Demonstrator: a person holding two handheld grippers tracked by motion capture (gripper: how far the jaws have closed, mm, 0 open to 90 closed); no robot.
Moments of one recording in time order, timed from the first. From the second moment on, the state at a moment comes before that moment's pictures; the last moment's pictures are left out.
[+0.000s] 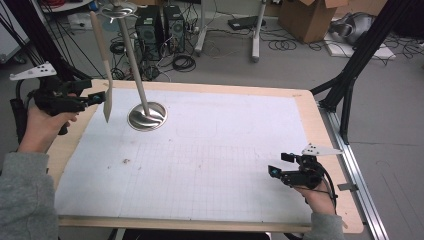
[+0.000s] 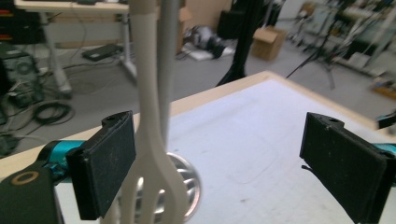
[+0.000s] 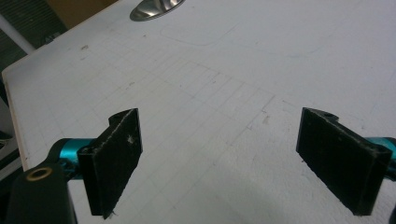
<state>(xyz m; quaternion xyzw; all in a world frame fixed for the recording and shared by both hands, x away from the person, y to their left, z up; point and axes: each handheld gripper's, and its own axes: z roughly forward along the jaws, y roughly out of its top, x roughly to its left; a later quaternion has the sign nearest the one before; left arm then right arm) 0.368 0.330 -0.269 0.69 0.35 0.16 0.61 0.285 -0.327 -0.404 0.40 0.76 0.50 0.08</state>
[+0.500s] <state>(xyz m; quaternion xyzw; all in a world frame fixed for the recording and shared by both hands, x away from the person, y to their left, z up) 0.332 0.314 -0.284 0.69 0.33 0.19 0.61 0.288 -0.323 -0.404 0.40 0.76 0.51 0.08</state>
